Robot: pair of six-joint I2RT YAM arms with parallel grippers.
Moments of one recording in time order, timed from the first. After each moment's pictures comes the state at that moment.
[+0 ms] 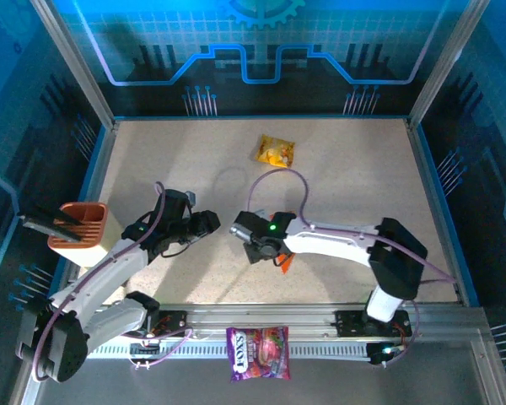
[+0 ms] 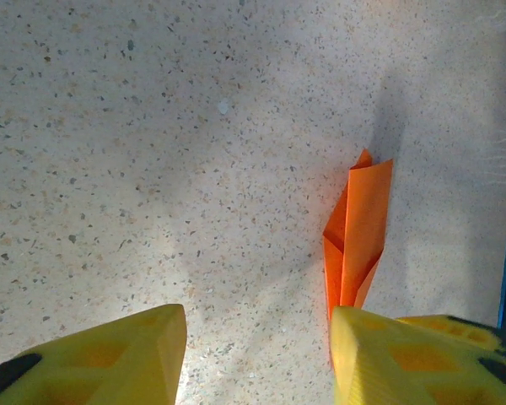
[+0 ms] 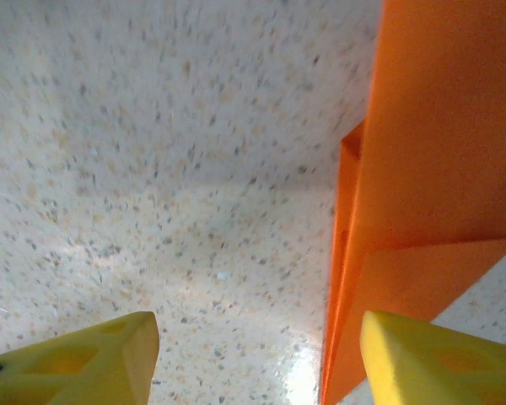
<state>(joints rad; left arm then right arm) -0.38 1.02 0.63 -0.44 0.26 -0.88 1.05 1.65 1.16 -0.79 0.25 0.69</state>
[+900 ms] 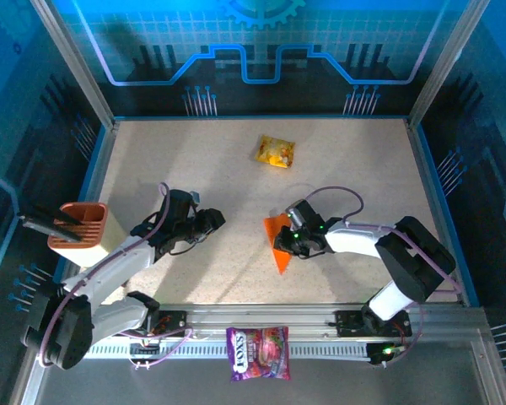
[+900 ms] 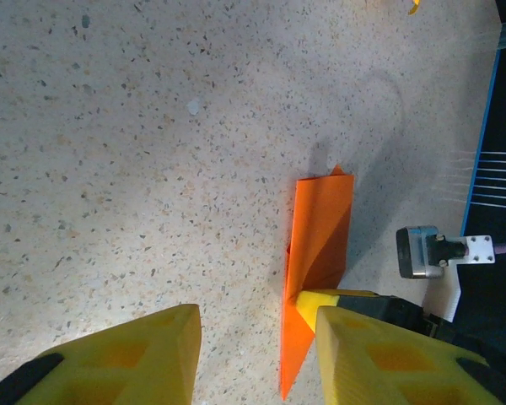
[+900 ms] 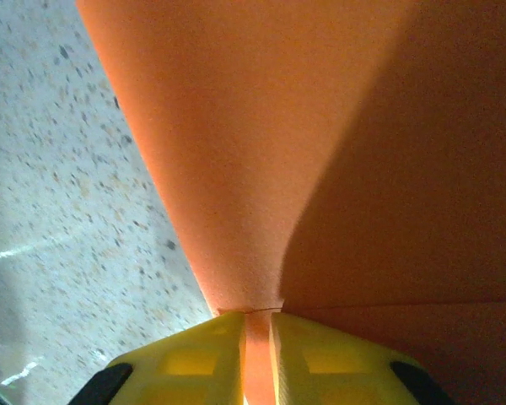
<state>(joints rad) -0.39 1.11 0.58 -0.24 0.31 -1.02 0.67 1.58 0.67 -0.12 -0.27 0.96</state>
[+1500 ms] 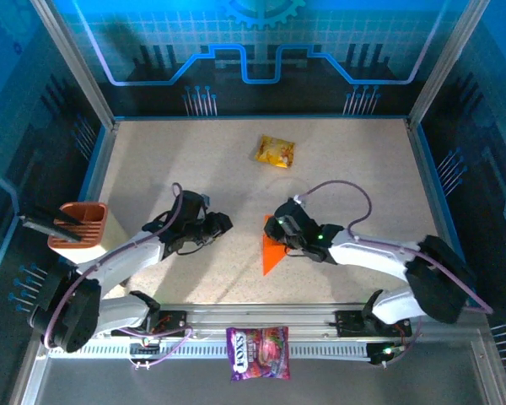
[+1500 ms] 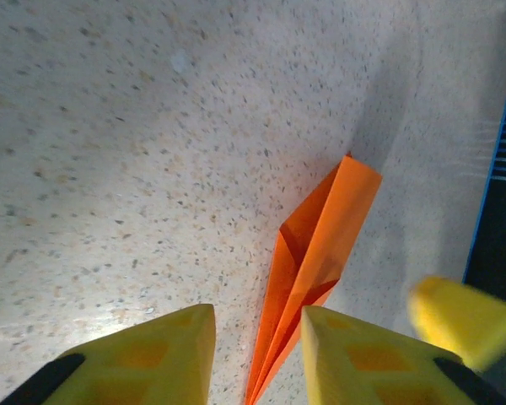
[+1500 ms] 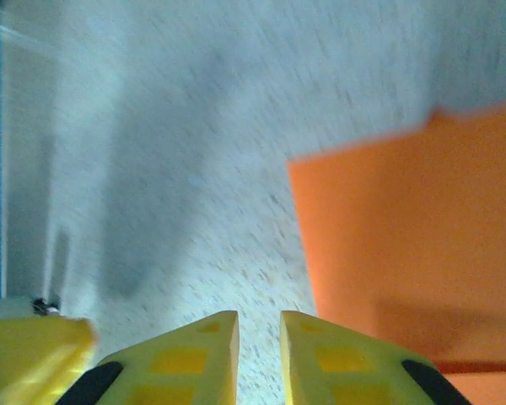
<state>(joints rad) -0.47 1.23 0.60 -0.18 0.32 -1.03 0.85 1.35 0.72 -0.10 0.20 1.12</state>
